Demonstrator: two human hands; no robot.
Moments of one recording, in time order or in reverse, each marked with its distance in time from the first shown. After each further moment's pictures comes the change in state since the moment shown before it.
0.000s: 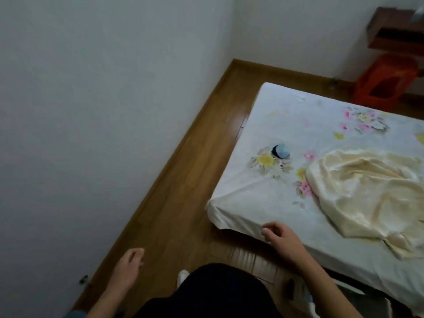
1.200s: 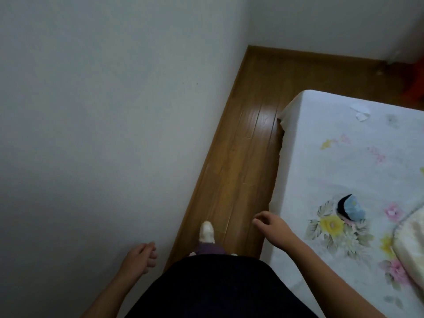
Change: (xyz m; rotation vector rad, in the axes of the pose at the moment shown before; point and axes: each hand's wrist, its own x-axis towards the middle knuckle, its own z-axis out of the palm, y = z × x) left_hand 0.419 0.334 -0.130 0.094 -0.129 -0.129; right_hand 0.437 -0.334 0.108 -0.083 -0.204 0.067
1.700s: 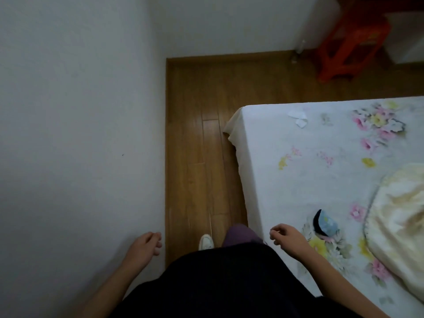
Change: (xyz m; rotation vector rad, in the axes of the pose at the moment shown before) left_hand 0.185 0.373 0.093 0.394 -0.267 0.286; right_hand 0.144 -0.008 -0.168 0.256 0.292 0.413
